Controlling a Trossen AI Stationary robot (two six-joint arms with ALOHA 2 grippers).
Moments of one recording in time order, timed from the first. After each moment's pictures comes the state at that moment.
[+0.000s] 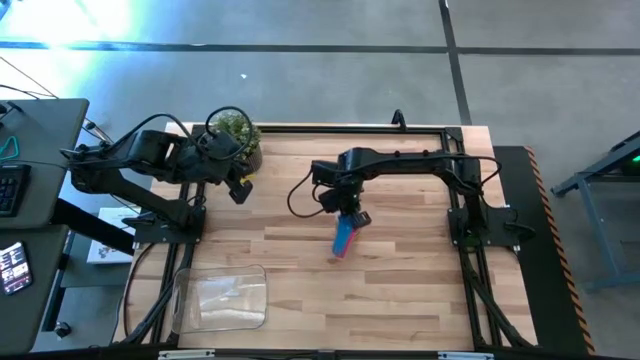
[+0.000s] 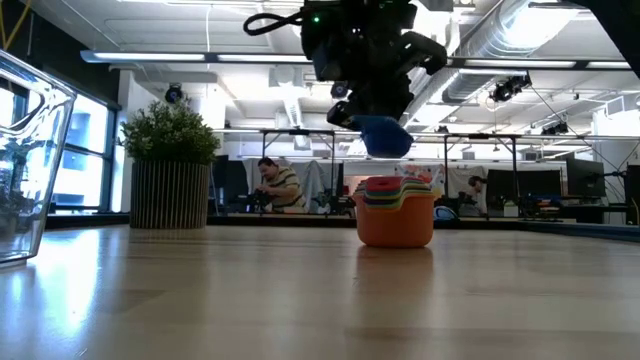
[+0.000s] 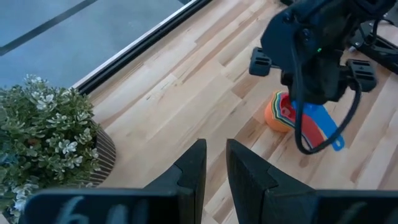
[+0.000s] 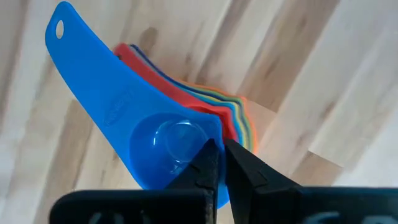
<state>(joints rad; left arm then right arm) -0.12 1.20 1.60 -1.33 -0.50 -0.71 -0.13 2.02 1.75 -1.21 -0.31 -0.56</state>
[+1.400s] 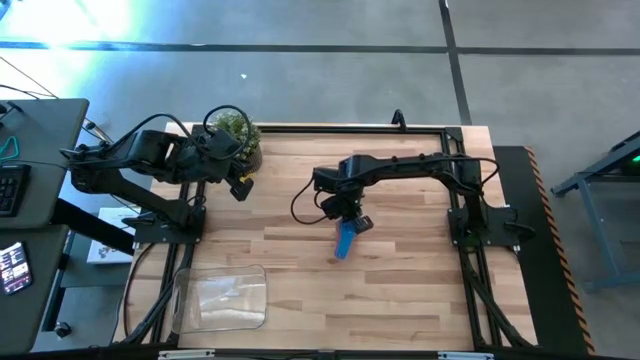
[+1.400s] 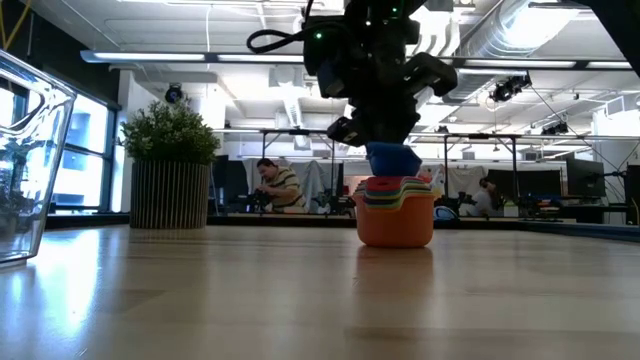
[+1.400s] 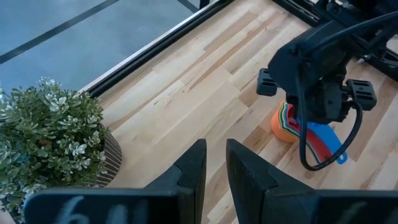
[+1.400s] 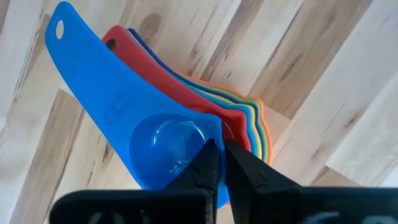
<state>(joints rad) -0.12 1.20 1.60 -1.33 -0.55 -0.73 -0.12 2.01 1.65 -1.11 -0.30 -0.61</state>
